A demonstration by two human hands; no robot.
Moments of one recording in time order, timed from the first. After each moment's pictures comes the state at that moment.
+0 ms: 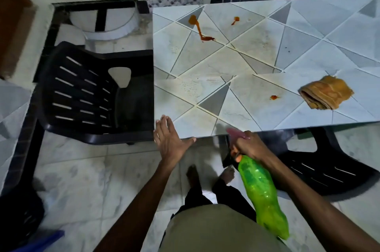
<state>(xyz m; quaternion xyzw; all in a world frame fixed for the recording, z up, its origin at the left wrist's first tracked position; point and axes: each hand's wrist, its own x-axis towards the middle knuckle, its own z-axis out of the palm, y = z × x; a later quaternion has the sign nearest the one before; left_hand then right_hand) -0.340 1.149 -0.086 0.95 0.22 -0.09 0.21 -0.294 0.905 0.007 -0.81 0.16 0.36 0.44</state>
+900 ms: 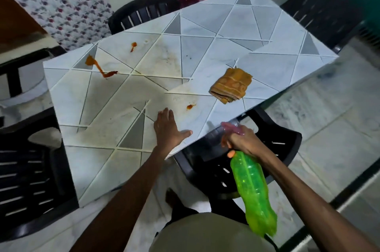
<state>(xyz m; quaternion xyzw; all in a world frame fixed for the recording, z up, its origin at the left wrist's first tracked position) -0.177 0.916 -0.052 0.97 -0.03 -0.16 0.16 -0.267 0.683 0.032 -0.76 0.24 0.23 0.56</state>
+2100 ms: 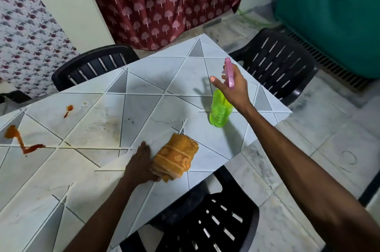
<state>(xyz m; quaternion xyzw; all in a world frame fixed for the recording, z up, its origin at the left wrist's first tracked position) -0.019 0.761 -0.078 0.95 -0.16 -0.27 0.10 0.050 0.401 0.071 -0.82 0.14 -0.15 0.53</state>
